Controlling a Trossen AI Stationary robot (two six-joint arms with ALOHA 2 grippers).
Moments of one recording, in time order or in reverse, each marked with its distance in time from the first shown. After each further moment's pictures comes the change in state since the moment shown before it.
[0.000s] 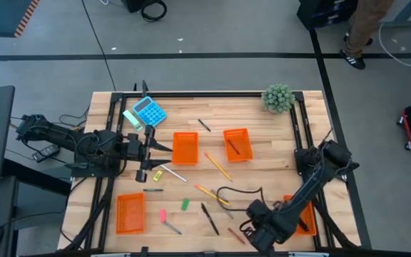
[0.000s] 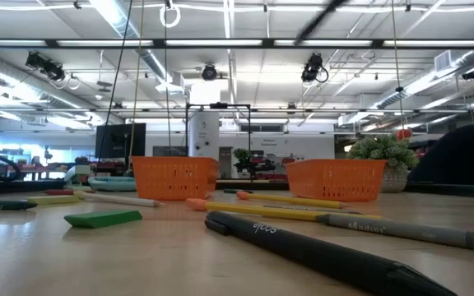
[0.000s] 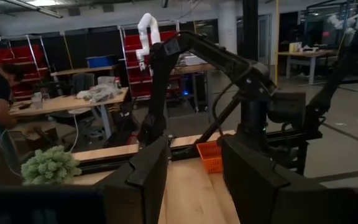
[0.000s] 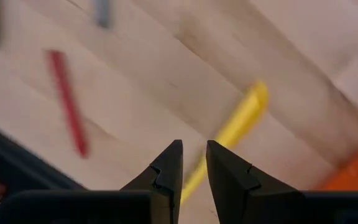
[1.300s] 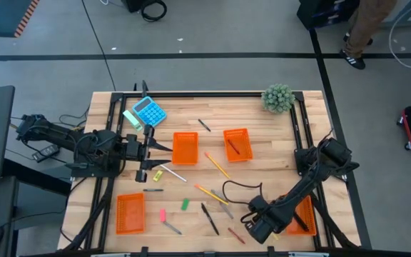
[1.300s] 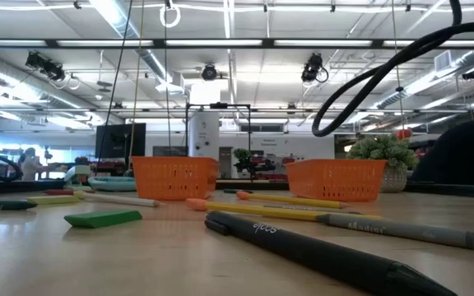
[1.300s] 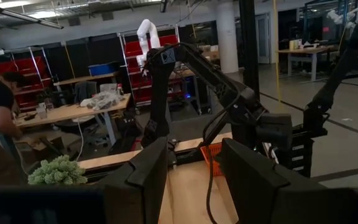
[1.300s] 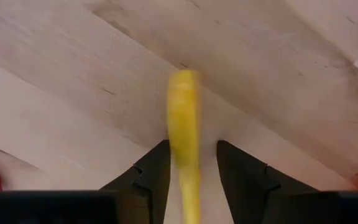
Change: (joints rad) left arm 0.000 0.000 0.000 0.014 0.000 0.054; right arm -0.047 -0.010 -0.251 0.238 -0.128 0.014
